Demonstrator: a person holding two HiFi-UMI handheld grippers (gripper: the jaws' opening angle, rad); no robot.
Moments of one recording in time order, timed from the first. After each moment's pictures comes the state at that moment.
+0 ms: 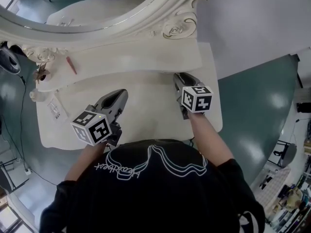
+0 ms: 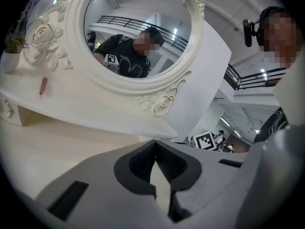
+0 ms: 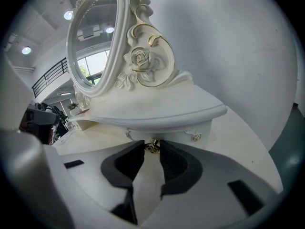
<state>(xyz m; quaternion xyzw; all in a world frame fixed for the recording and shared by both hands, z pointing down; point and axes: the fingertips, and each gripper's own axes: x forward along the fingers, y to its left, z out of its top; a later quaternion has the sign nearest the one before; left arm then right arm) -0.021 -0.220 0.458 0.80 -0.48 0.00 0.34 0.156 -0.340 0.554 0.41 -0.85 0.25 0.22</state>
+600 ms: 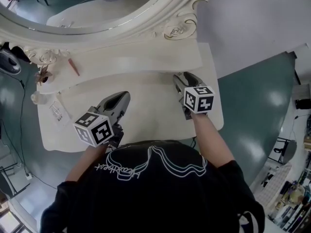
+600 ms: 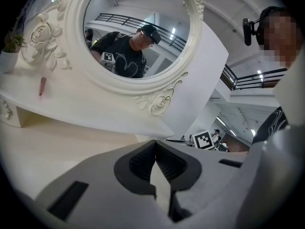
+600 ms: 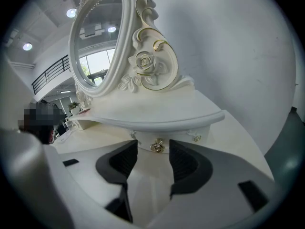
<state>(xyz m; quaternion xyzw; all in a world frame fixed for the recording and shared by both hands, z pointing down) -0.023 -0.212 0.454 0.82 -0.46 0.00 0.35 0.154 -0.334 0.543 0.41 -0.85 0.23 0.22</state>
